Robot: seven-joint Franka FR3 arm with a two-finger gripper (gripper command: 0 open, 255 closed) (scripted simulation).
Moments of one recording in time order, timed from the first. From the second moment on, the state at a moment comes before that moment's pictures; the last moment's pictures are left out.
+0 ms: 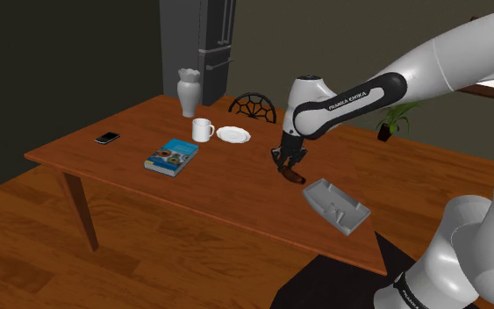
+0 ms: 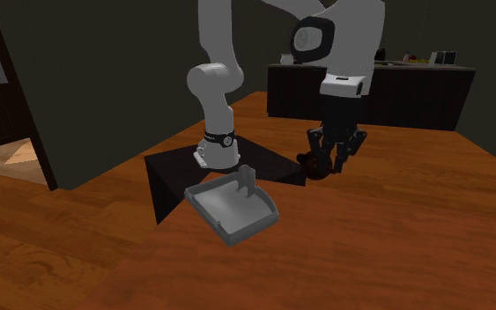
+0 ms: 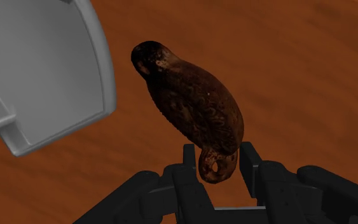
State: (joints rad) arm 0.40 0.01 -0.36 -2.31 -0.10 2.33 0.50
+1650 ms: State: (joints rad) arm 0.24 -0.28 -0.52 -2.56 -0.27 2.32 0.32
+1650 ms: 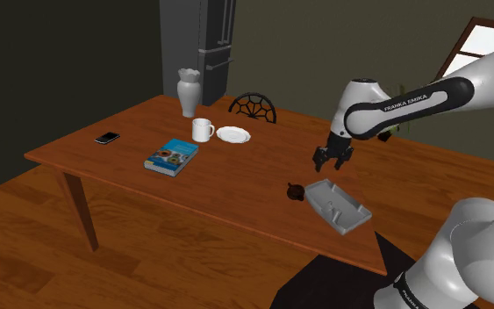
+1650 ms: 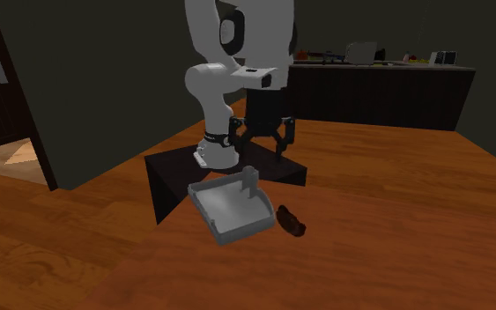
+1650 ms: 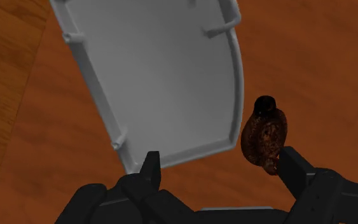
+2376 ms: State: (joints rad) arm 0.31 0.23 -0.49 -2.30 0.19 2.49 0.13
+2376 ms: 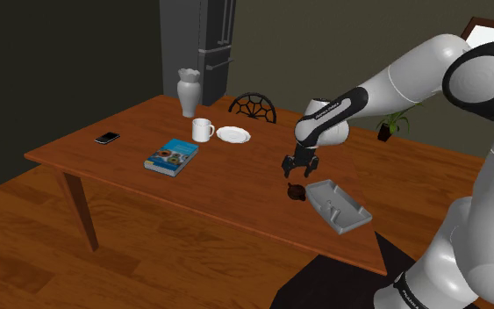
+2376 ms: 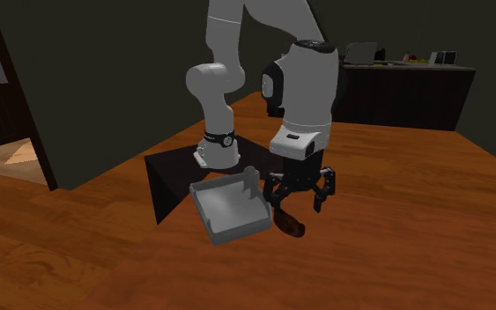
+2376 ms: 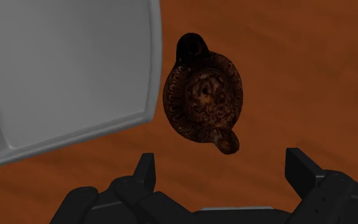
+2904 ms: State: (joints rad) arm 0.27 0.37 -0.43 -2.27 0.30 2.57 0.06
